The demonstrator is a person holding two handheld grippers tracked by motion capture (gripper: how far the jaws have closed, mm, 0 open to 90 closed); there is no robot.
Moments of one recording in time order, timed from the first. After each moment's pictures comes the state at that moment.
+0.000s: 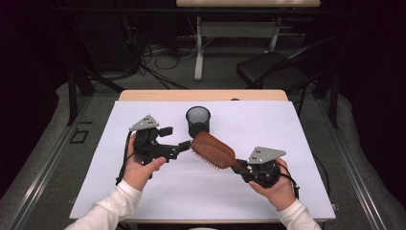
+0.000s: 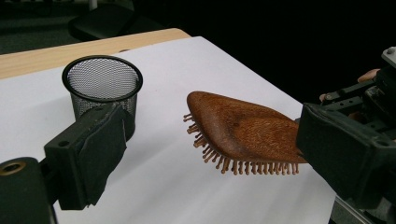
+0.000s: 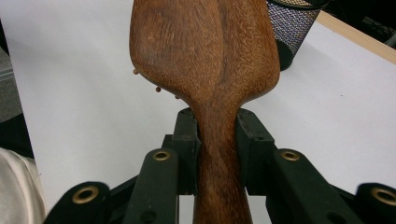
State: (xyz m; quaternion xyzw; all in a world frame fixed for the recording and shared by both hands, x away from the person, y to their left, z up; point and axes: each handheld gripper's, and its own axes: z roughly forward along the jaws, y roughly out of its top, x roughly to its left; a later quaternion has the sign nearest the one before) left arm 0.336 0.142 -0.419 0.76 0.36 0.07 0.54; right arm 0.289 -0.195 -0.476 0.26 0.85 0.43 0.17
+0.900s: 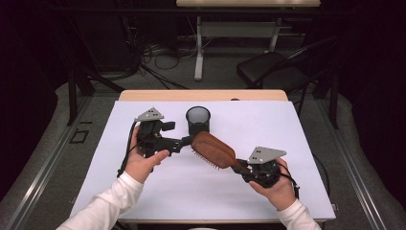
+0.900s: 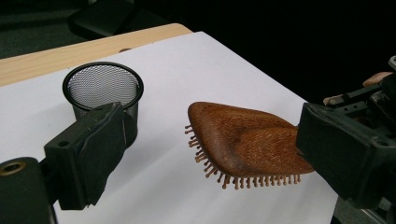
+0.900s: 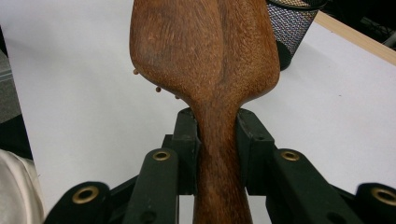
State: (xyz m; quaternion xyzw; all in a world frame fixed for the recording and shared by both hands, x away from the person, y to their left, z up) left arm 0.348 0.133 -0.403 0.78 0.36 0.07 0.51; right arm 0.289 -0.196 -0.476 0.26 0.85 0.43 0.17
